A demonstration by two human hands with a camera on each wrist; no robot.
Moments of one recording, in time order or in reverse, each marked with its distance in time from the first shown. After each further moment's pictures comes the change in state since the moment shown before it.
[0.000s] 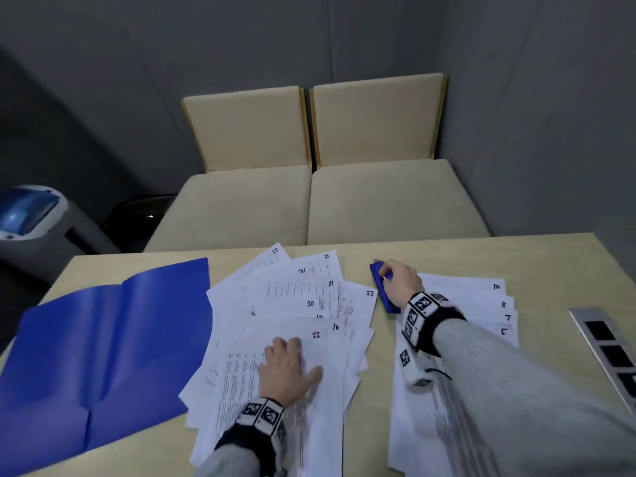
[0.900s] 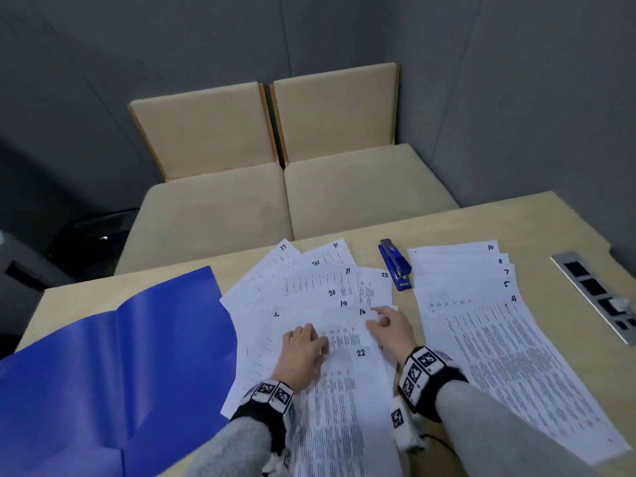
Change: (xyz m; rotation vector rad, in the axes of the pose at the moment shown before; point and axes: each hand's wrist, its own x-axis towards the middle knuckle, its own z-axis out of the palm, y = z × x) left_hand 0.029 -0.072 -0.022 0.134 0.029 0.624; right_hand -0.112 -0.012 0.119 0.480 0.033 0.220
